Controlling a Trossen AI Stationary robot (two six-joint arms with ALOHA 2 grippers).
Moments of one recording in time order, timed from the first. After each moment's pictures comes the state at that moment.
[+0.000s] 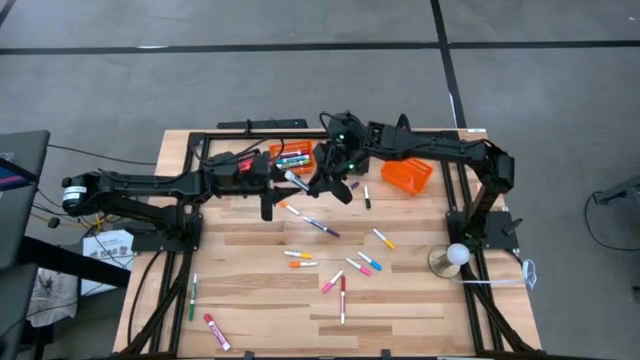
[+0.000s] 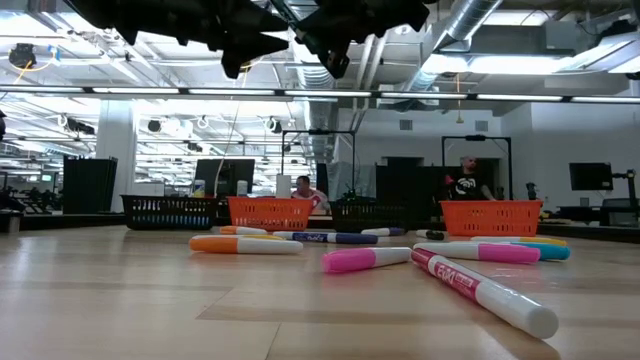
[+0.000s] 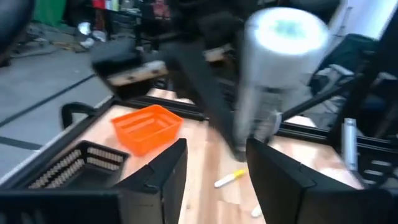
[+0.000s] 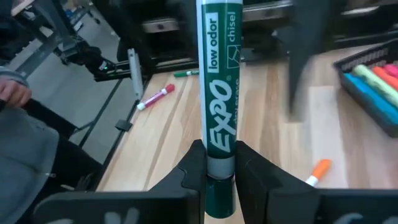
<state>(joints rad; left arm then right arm) 0.15 1.11 0.64 0.37 0.10 -0.10 -0.28 1.76 1.58 -0.46 -0.69 -0.06</state>
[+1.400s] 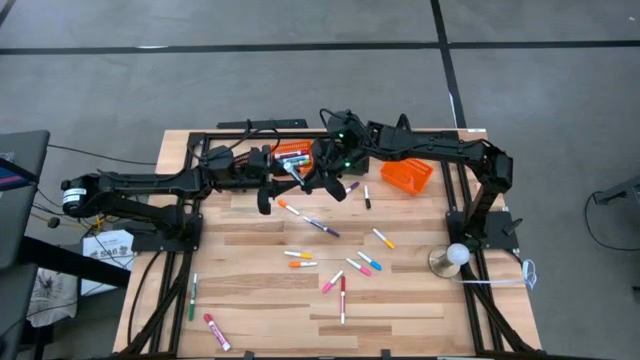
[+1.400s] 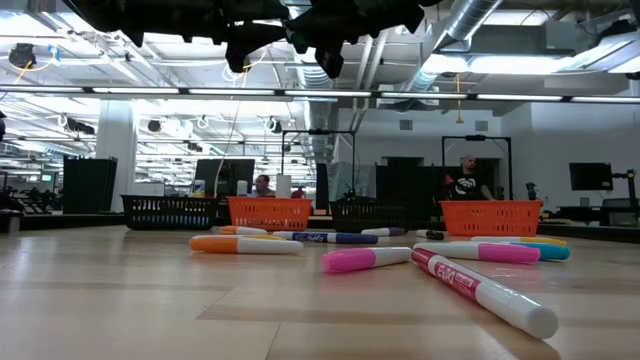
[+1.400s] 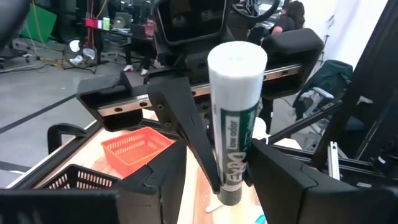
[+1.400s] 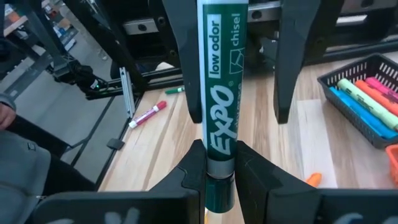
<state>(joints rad) 0.21 1.11 0.64 0.46 0.18 -0.14 -0.27 1.77 1.58 -0.37 -0.65 0.01</state>
